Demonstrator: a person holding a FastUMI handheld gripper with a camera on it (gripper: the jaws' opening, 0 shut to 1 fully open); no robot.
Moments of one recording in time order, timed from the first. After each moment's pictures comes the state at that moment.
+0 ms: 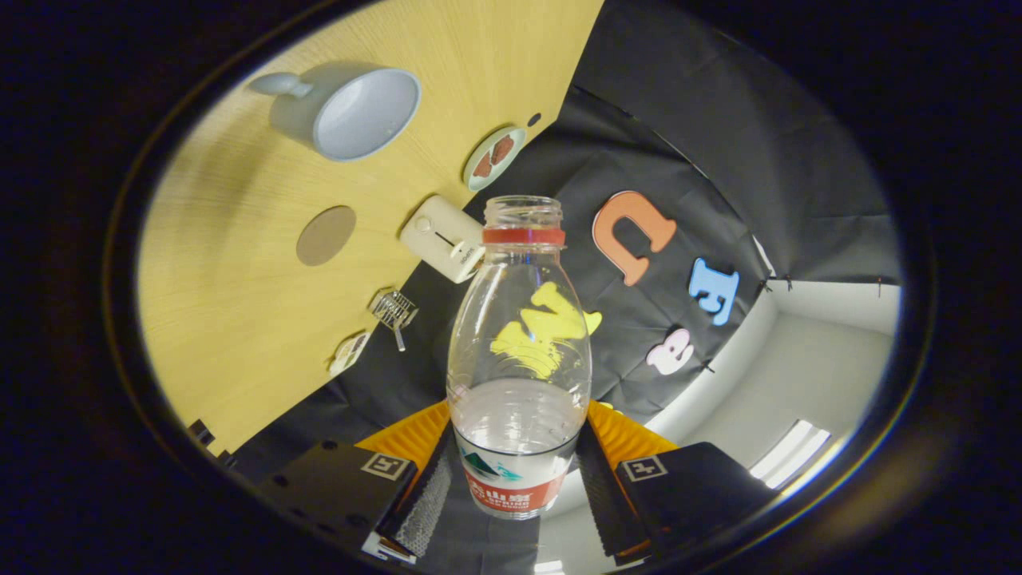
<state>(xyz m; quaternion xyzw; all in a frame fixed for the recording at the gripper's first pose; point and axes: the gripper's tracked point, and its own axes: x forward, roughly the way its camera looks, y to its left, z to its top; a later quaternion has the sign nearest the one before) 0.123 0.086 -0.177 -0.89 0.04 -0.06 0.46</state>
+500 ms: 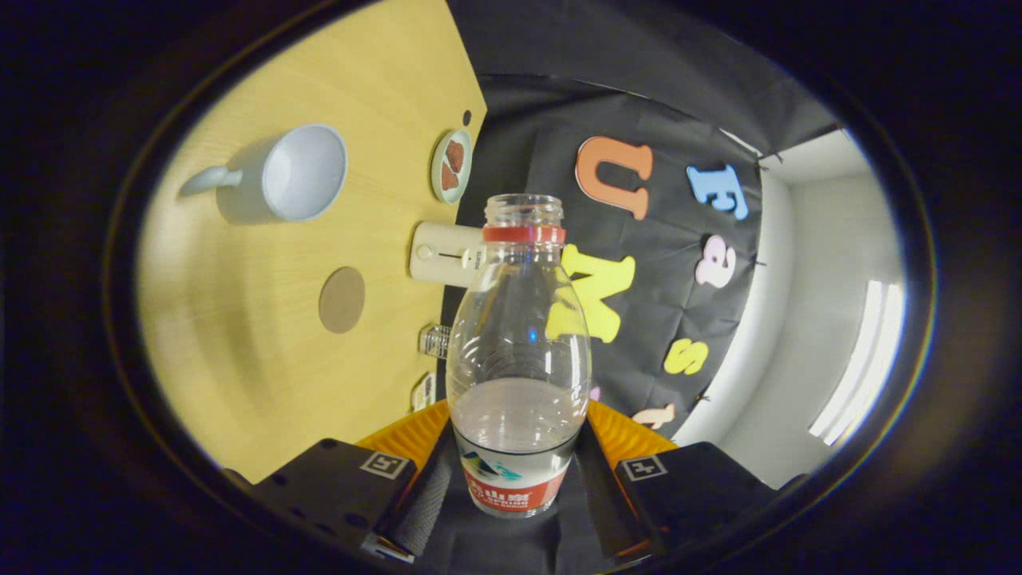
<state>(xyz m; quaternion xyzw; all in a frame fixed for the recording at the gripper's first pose) 0.116 0.043 -0.217 -0.73 0.11 -0.05 0.67</state>
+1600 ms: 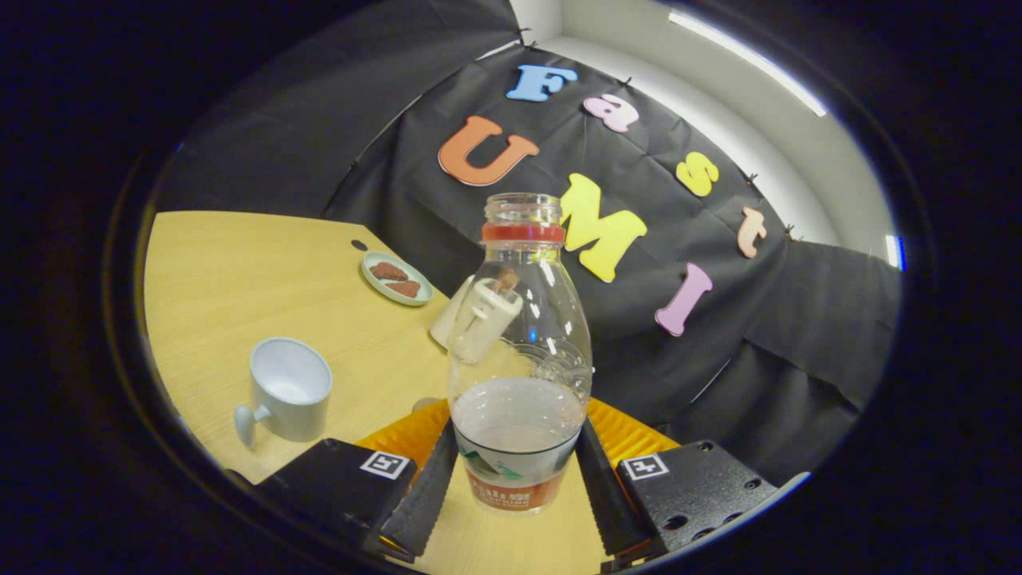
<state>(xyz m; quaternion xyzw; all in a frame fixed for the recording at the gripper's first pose) 0.127 0.037 -0.269 -0.29 0.10 0.01 0.95</state>
